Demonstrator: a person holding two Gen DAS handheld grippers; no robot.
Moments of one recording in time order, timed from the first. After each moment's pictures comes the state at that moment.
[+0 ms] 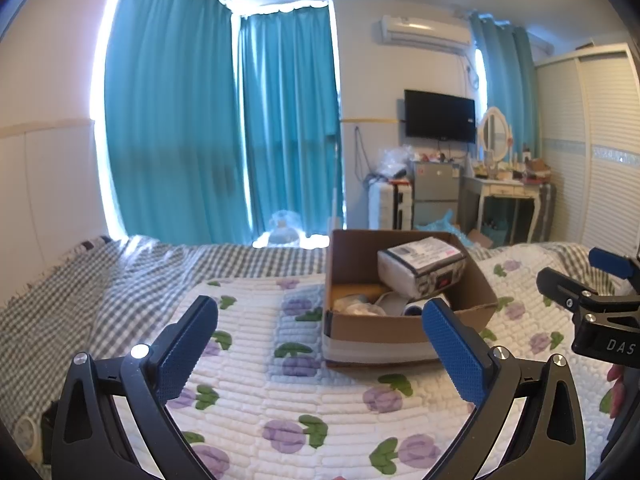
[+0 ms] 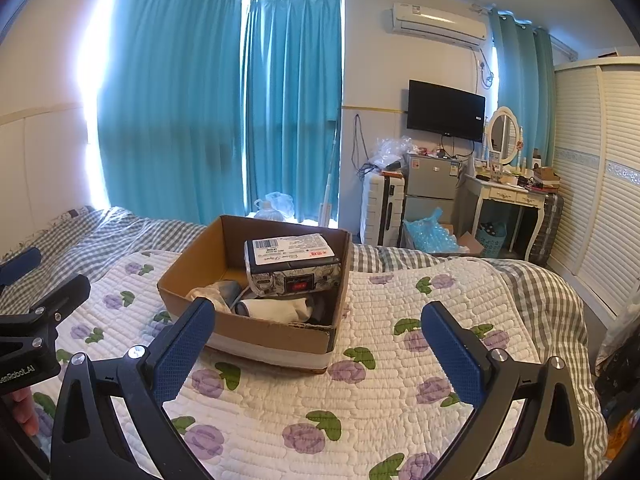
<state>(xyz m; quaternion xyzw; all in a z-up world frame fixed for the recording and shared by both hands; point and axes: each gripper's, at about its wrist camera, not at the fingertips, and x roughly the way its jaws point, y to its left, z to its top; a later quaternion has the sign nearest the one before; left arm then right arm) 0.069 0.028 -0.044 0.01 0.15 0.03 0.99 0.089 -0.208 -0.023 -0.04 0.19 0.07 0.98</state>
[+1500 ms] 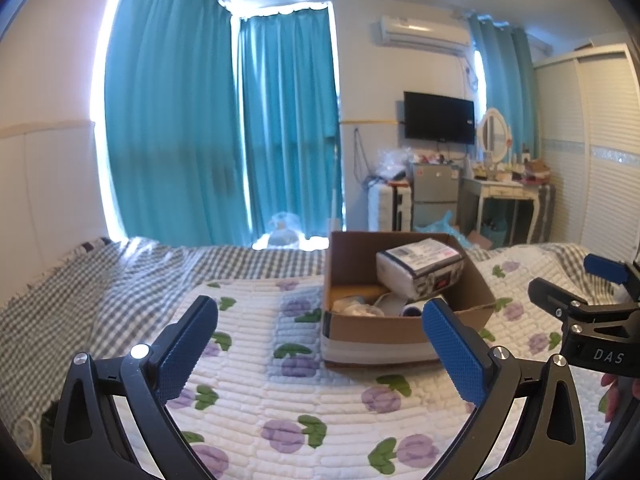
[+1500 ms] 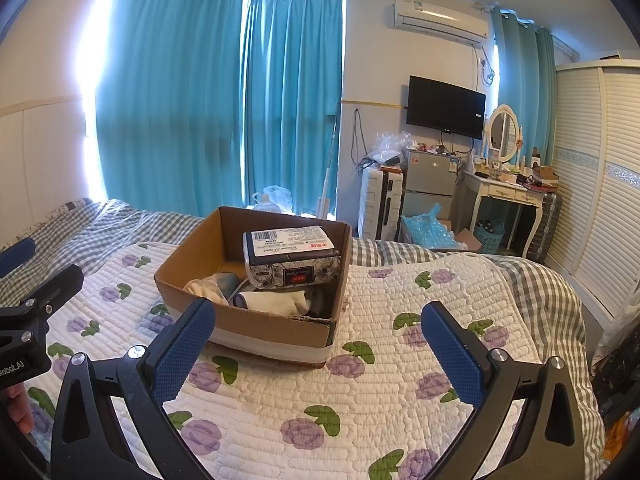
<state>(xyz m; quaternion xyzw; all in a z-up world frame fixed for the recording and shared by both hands) 0.065 0.030 -0.043 0.01 0.15 0.03 0.99 0.088 -0.209 -0.029 -0.04 0.20 0.07 0.98</state>
